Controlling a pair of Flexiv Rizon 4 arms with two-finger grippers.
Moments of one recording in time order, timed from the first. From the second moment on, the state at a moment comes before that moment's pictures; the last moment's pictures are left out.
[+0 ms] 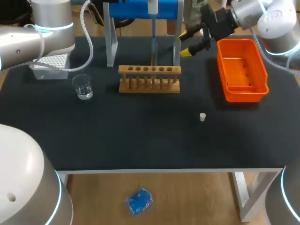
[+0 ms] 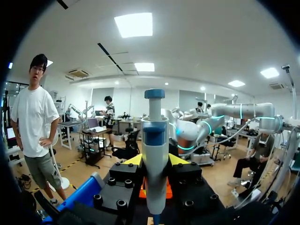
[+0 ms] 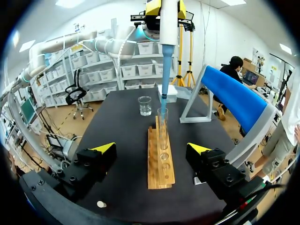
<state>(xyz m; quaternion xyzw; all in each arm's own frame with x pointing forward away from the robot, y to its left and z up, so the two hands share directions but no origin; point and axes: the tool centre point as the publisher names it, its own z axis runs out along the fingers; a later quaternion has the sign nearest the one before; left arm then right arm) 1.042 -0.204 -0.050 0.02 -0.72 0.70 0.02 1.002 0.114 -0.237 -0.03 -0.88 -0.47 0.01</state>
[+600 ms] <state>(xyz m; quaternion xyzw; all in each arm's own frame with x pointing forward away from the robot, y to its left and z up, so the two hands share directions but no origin) 1.046 -0.200 -0.010 0.01 -0.72 0.69 0.01 1.002 0.114 -0.237 -0.03 -0.88 -0.47 0.01</state>
